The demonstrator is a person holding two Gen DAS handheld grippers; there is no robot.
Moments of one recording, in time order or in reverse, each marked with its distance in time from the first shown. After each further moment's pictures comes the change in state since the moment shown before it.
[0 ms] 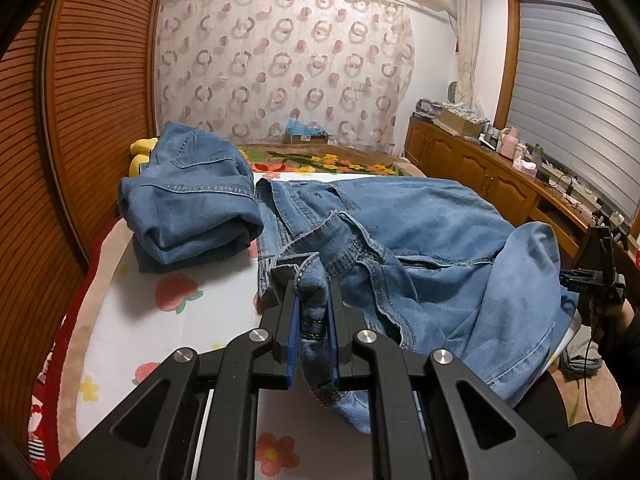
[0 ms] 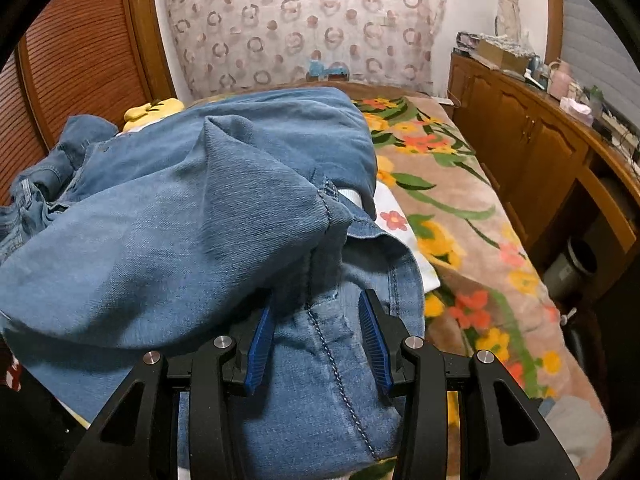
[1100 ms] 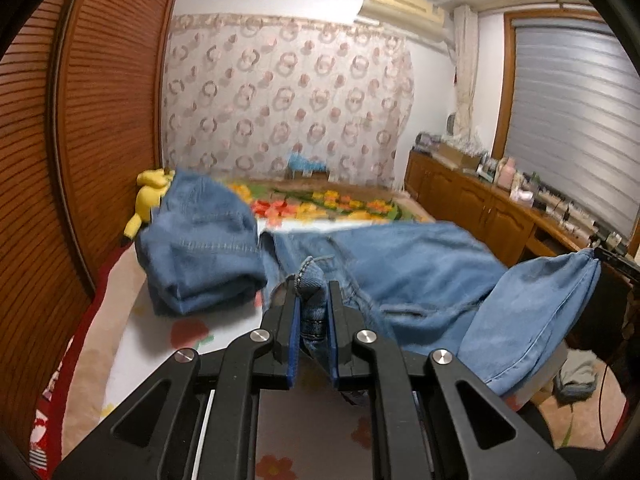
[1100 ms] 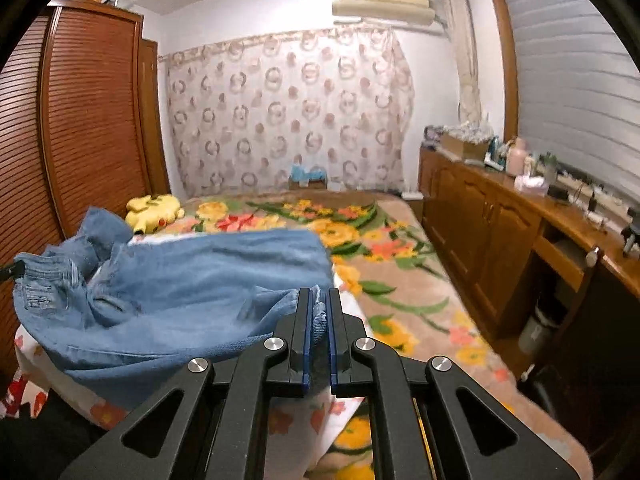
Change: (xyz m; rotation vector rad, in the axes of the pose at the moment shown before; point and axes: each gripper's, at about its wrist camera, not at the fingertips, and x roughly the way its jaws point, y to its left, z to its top) left arm -0.039 -0.005 0.033 -0.006 -0.140 0.000; right arm -0.141 -0.003 -0.019 0.010 -0.389 -0.086
